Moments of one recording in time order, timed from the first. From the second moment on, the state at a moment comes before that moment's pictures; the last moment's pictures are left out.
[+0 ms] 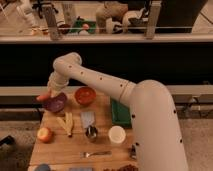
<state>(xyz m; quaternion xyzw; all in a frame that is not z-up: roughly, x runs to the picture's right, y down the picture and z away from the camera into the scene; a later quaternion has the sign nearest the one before) -0.304 0.009 0.786 -0.18 -0.36 -0.23 0.89</state>
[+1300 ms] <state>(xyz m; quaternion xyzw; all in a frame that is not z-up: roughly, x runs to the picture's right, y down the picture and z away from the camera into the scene) -0.299 0.004 0.802 -0.20 -0.35 -0.23 0.89</state>
